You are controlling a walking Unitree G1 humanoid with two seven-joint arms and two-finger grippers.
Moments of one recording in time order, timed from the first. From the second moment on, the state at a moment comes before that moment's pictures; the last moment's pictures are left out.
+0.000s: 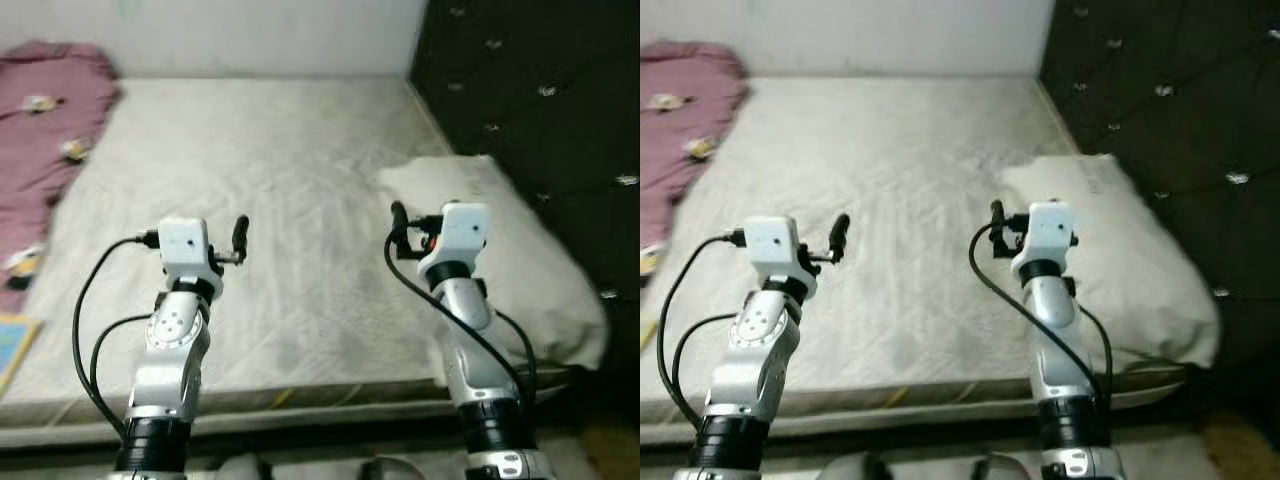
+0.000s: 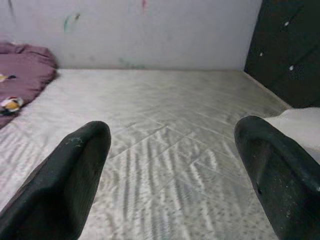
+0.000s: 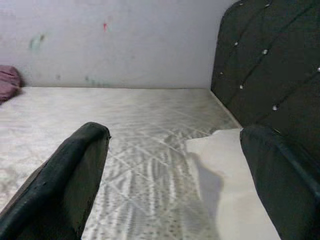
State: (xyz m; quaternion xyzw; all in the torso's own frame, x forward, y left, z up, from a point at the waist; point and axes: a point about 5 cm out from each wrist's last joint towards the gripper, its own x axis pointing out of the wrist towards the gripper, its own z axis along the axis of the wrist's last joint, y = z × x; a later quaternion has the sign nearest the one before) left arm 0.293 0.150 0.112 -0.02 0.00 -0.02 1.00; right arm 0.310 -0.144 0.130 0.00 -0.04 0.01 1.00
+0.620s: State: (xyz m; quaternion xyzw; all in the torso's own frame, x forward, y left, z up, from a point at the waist) left arm 0.292 0.134 0.110 -0.04 0.00 -0.04 1.00; right arm 0.309 -0.155 0.123 -0.02 -0.04 0.00 1.00
